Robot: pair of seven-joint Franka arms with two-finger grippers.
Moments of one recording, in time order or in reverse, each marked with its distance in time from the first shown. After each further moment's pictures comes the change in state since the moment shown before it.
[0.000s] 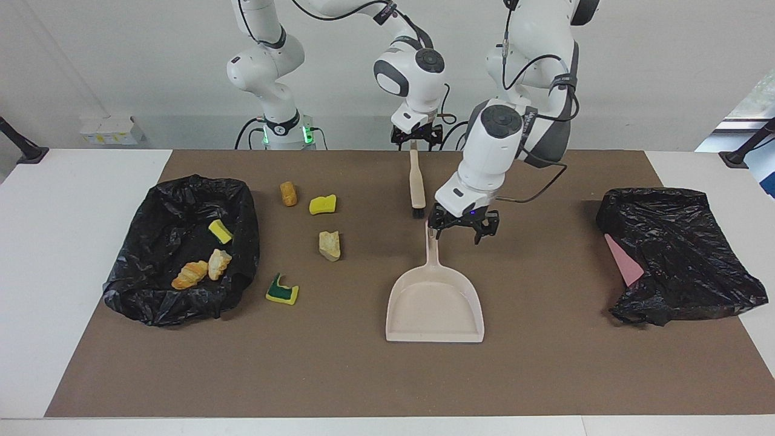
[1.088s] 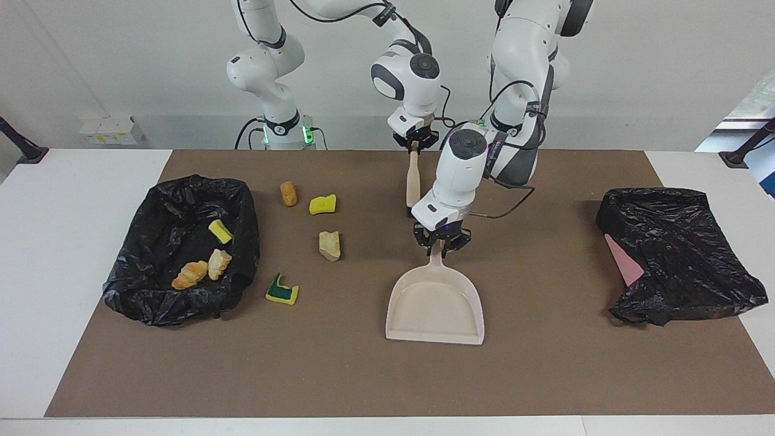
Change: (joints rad) left arm -0.039 0.072 0.015 -0.045 0.043 0.152 -0.038; right arm -0.002 -0.003 -0.006 -0.021 0.057 0.027 0.034
